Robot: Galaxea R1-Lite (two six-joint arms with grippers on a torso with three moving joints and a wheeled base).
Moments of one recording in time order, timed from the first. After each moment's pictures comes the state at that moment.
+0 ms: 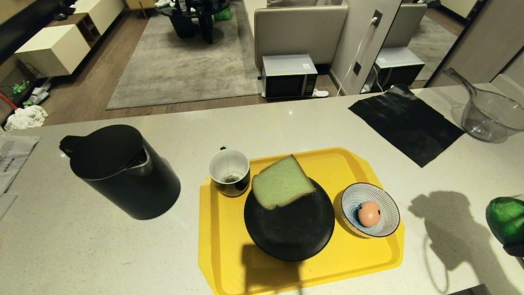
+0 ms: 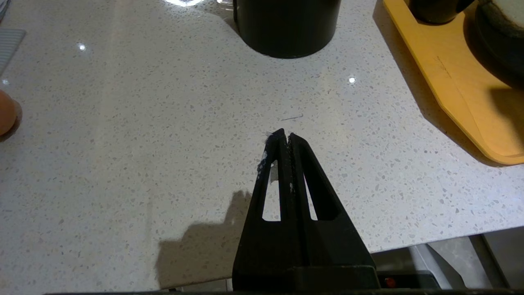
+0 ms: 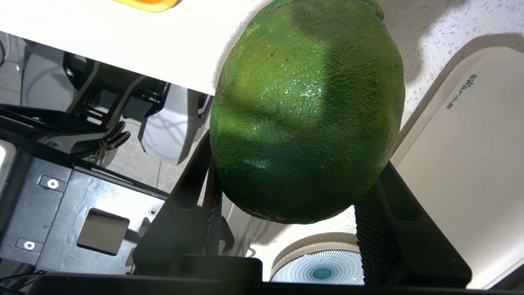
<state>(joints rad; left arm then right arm) 0.01 0.00 0.00 0.00 0.00 0.00 -0.11 1.24 -1.15 0.92 0.10 -0.50</state>
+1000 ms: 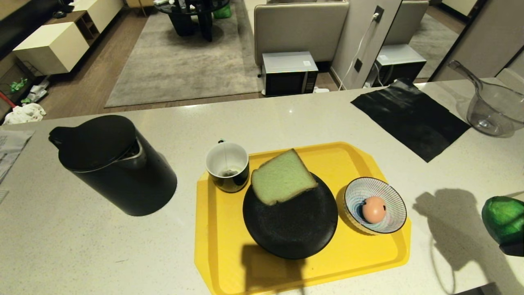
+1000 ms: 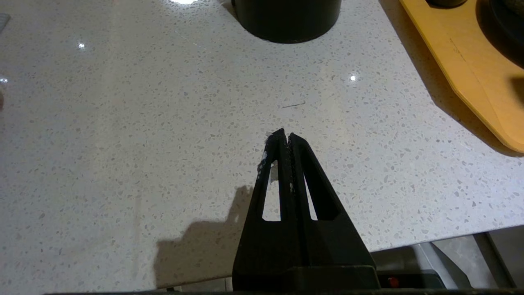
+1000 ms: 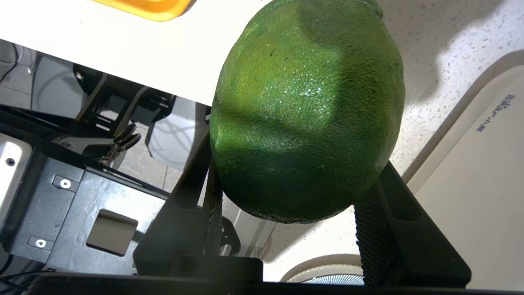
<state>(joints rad) 0.01 0.00 0.00 0.00 0.00 0.00 -0.11 1.24 -1.15 0.92 0.14 -0.50</state>
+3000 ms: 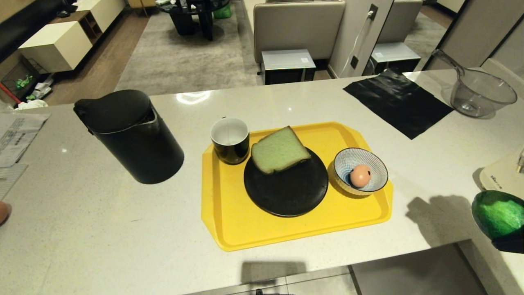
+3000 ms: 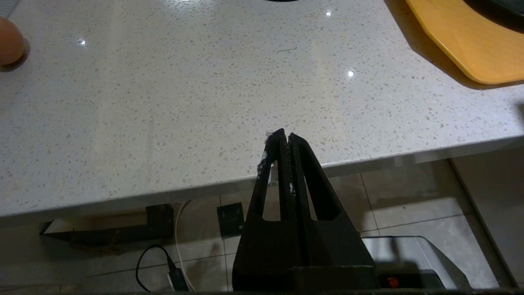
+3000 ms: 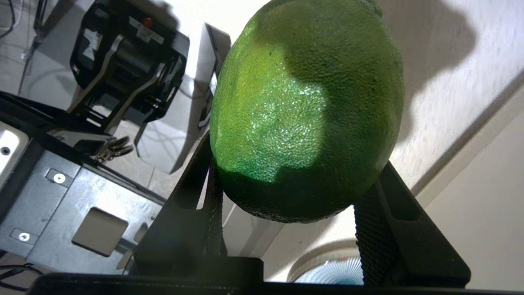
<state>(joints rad) 0.01 0.00 0.00 0.00 0.00 0.00 -0.01 1.24 -1.18 0.92 0.13 -0.53</state>
